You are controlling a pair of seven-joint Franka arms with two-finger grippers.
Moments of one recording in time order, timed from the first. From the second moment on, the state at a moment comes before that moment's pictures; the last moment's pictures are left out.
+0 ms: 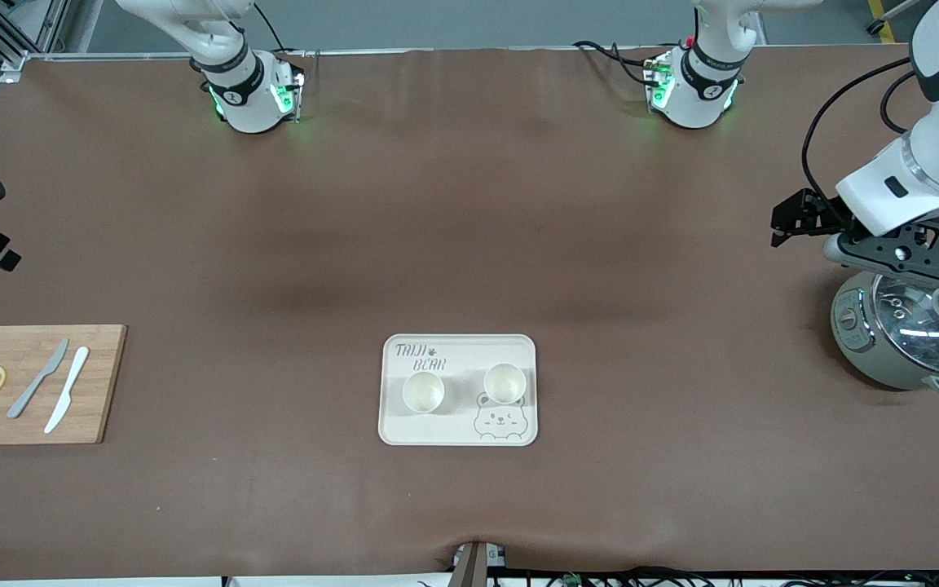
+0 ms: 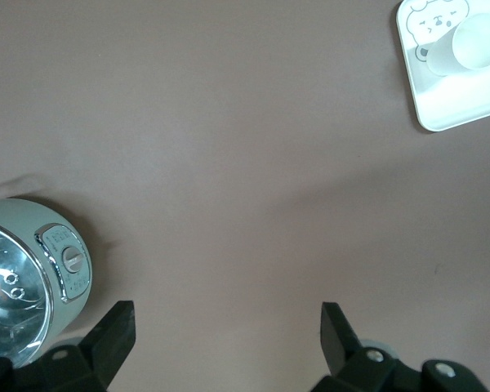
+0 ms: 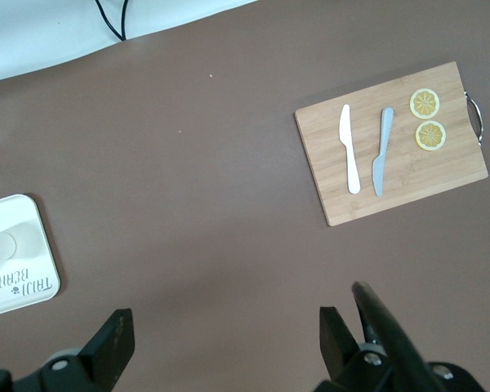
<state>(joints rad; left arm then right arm) -0.04 0.06 -0.10 -1.63 -0.02 1.68 0.18 -0.06 0.13 0.01 -1.35 -0.02 1.58 0.23</state>
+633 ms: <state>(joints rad) -0.11 0.20 -0.12 -1.63 -0.16 1.82 0.07 -0.06 0.13 0.01 -1.37 -0.02 1.58 0.23</state>
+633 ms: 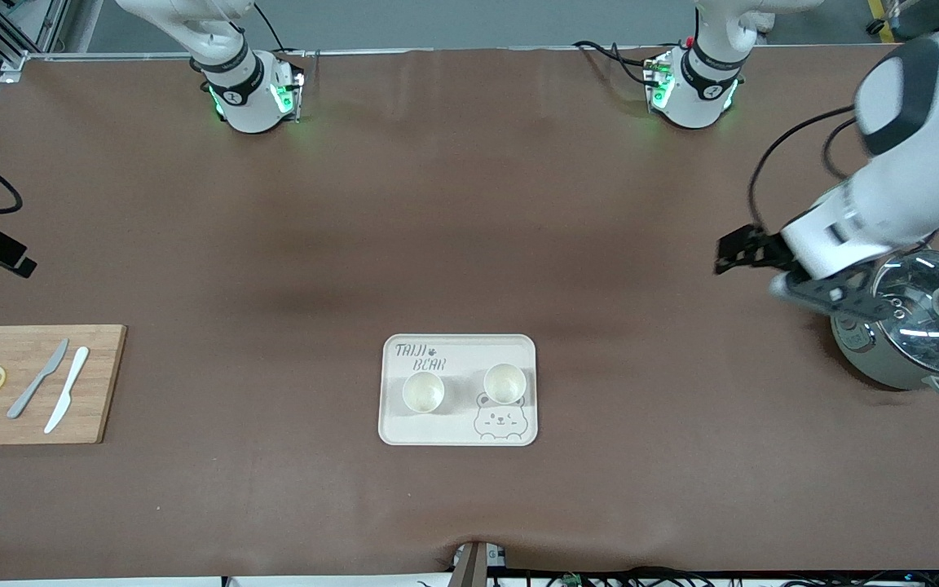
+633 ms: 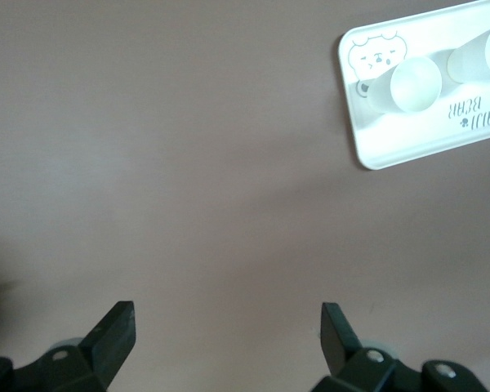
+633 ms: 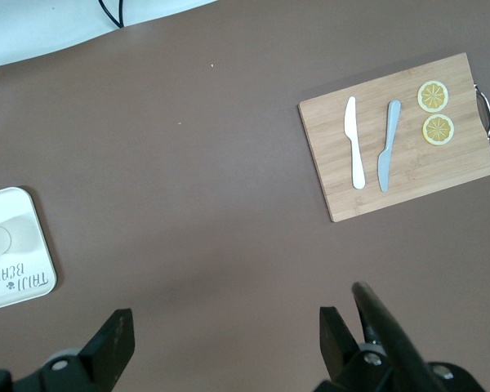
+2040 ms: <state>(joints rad) -0.57 0.90 0.03 -1.16 0.00 2.12 -0.41 -0.09 0.10 0.01 -1.47 -0.09 1.60 0.22</state>
